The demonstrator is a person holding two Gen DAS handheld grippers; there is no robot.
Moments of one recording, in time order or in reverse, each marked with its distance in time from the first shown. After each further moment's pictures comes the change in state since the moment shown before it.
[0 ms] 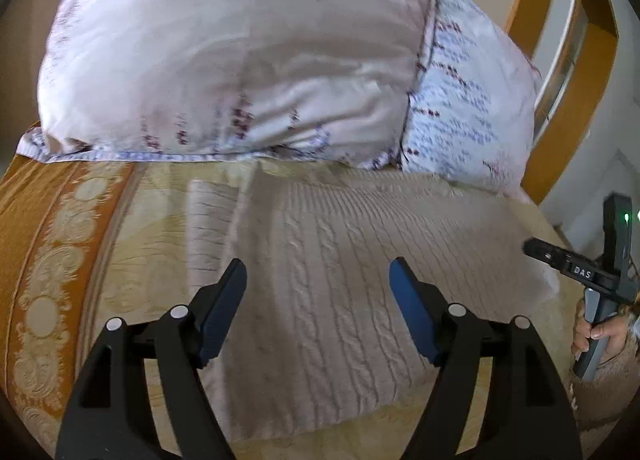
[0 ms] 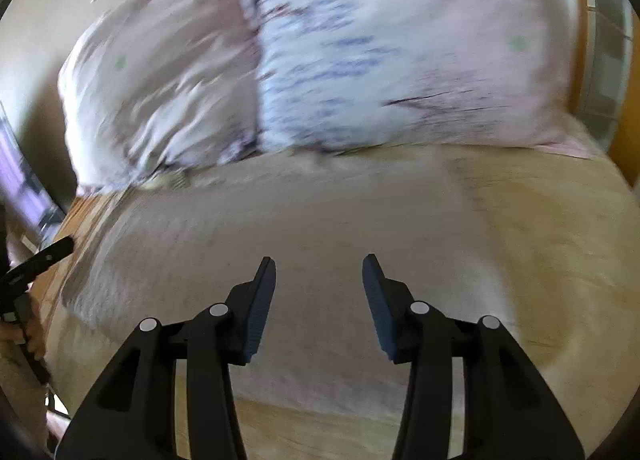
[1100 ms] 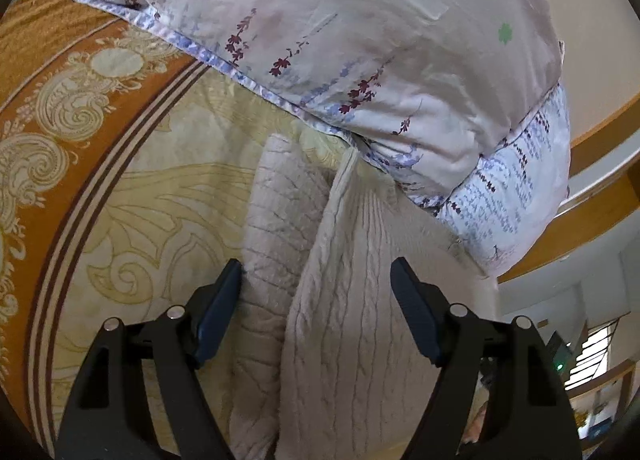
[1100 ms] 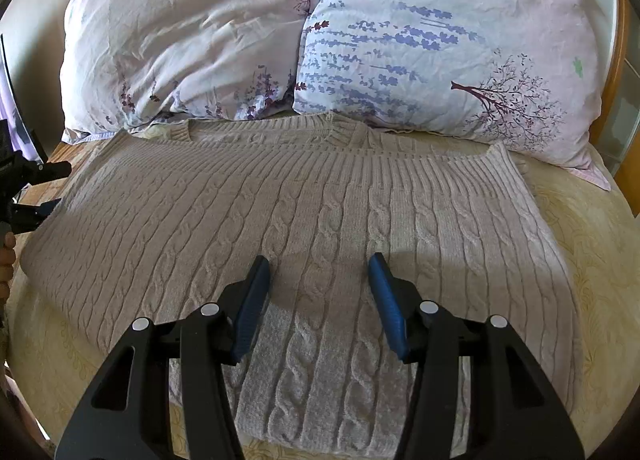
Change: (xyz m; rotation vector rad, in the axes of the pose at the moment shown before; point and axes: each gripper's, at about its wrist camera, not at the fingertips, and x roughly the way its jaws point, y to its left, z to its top) left arm 0.040 0.100 0.005 -0.521 0.100 -0.159; right arm 0.033 0.030 -0.013 -0.137 0.038 -0.094
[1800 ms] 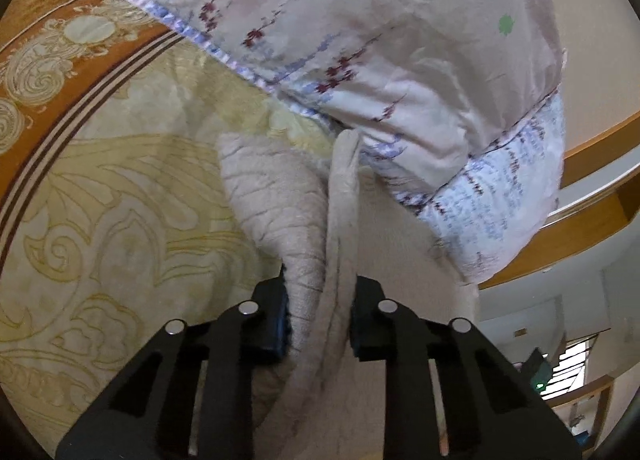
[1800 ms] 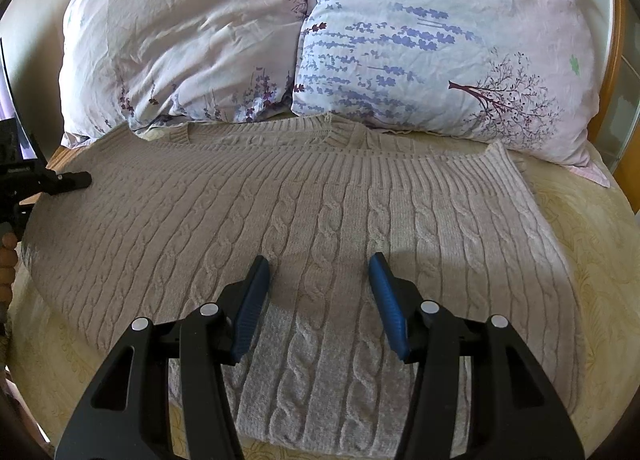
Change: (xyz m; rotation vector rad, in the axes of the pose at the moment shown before) left arm 0.016 -0.015 -0.006 -0.061 0.015 -0.075; right arm 0.000 -0.001 0.001 0.007 -0.008 0.002
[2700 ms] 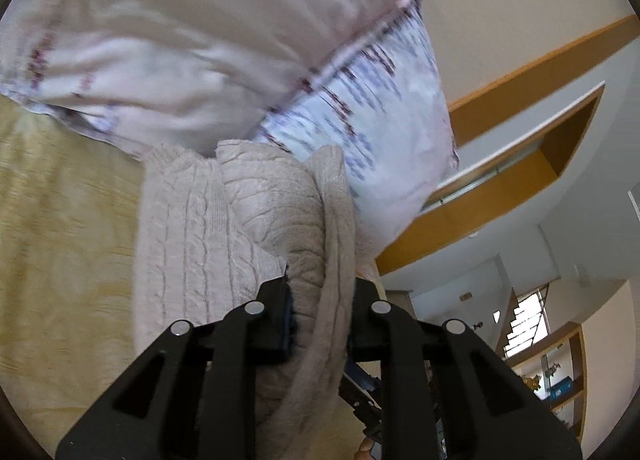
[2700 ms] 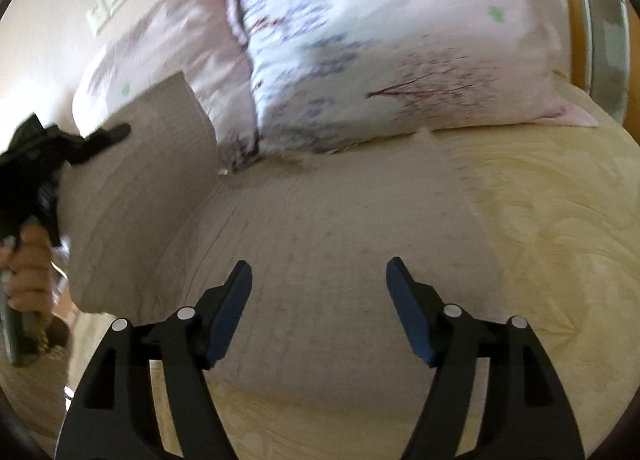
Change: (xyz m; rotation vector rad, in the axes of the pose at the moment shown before) left arm 0.053 -0.182 -0.033 0.157 0.030 -0.300; right arm -0.062 -0.096 -0.020 0.281 -0.107 0.192
